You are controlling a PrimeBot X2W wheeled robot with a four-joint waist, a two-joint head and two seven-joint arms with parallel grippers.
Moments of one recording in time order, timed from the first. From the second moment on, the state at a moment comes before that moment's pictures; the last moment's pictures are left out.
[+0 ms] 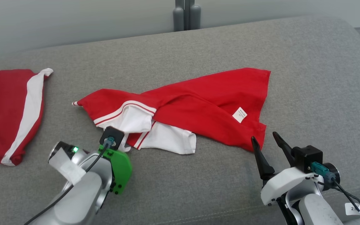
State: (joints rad) left arm -0.59 0.25 -0.75 0.74 -0.32 0.08 0.10; right arm -0.15 -0.05 0.13 0.30 0.15 0.13 -0.15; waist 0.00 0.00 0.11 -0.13
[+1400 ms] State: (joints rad) left arm -0.07 0.40 -0.52 0.16 -0.51 0.41 -0.07; right arm -0.09 -0.05 0.08 0.29 0.20 0.13 -0.13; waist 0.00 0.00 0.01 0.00
